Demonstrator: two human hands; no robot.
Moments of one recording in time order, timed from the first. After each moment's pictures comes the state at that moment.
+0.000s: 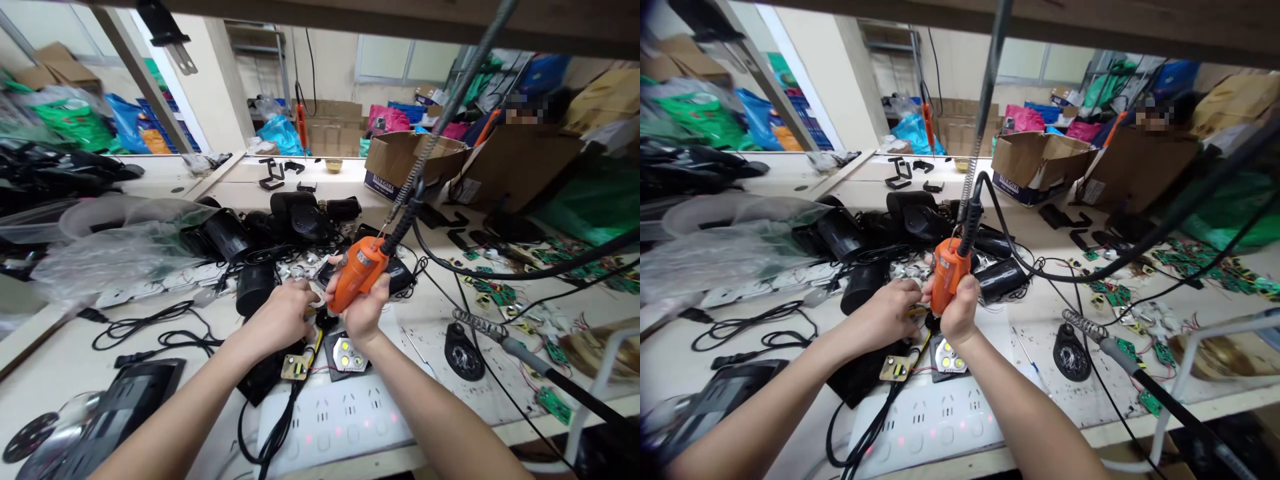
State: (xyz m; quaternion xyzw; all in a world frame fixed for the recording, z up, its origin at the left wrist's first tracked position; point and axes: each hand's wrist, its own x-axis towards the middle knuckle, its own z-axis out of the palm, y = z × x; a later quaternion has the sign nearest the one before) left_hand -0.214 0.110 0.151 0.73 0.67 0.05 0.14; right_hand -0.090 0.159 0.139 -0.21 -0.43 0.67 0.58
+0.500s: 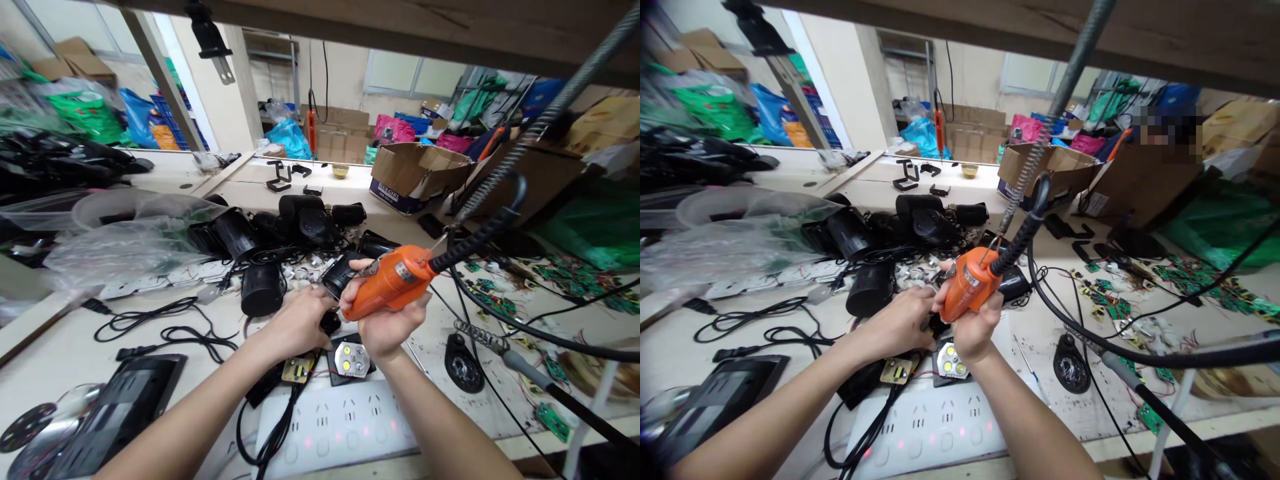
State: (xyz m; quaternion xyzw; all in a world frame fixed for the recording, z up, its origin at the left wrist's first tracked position) left_hand -0.199 0.111 0.150 0.75 0.64 0.08 0.14; right_hand -0.070 0.149 0.167 -0.17 -0.44 0.64 0.60
